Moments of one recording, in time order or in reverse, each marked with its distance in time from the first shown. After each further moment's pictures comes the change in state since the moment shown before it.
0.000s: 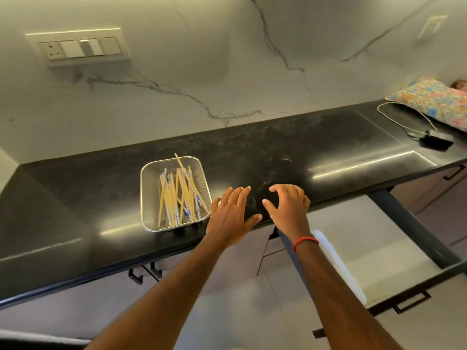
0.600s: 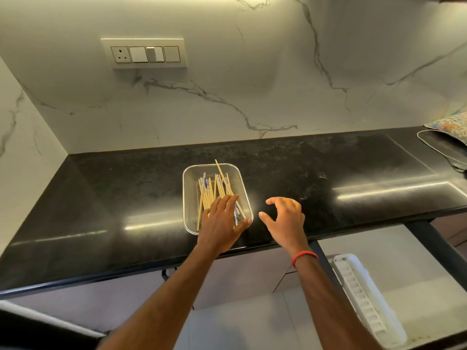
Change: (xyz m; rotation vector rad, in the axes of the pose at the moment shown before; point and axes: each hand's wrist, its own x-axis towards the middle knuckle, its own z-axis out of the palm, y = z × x) left_hand -0.031 -0.119 -0.038 -0.068 0.082 -0.190; right_hand -0.009 -0.107 0.048 0.091 -0.141 -0.056
